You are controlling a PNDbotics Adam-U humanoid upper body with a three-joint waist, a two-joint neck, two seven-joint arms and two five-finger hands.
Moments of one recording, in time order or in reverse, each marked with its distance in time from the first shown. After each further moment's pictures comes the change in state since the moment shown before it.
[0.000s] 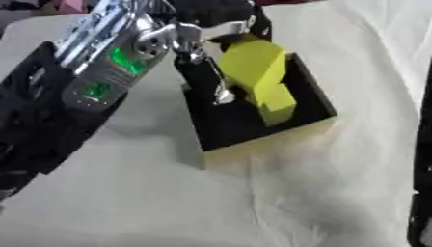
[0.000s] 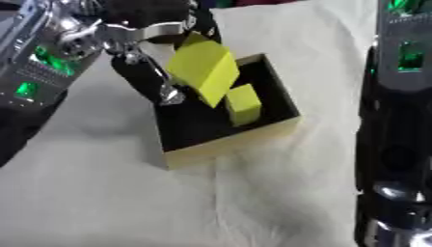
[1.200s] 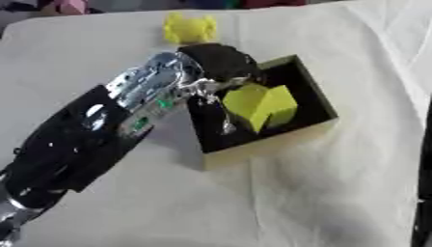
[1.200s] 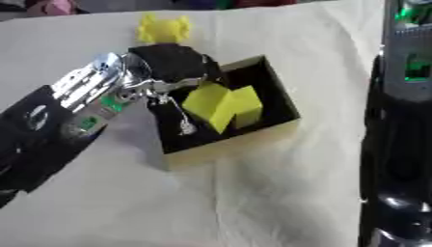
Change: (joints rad) left arm 0.068 -0.072 -0.070 0.201 -0.209 -0.129 0.046; right arm 0.021 0.000 0.007 -0.024 -0.024 -0.011 0.015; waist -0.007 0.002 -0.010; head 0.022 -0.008
